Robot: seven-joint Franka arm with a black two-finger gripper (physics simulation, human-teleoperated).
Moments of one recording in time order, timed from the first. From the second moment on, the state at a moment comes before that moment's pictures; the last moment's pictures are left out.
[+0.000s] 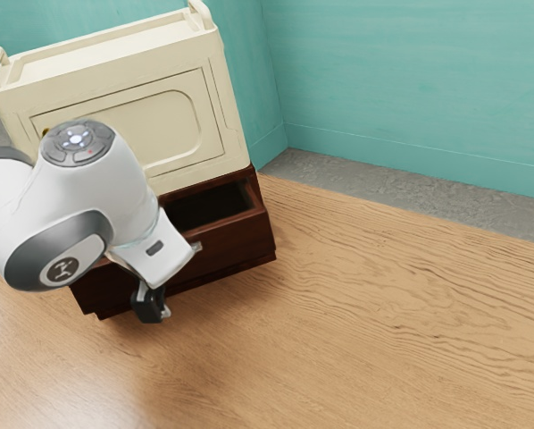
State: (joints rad) arm -0.14 -0.40 0.14 -2.26 0.41 2.10 0.78
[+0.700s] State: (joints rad) arm -0.06 -0.50 -0.09 -2.31 0.28 2.10 0.74
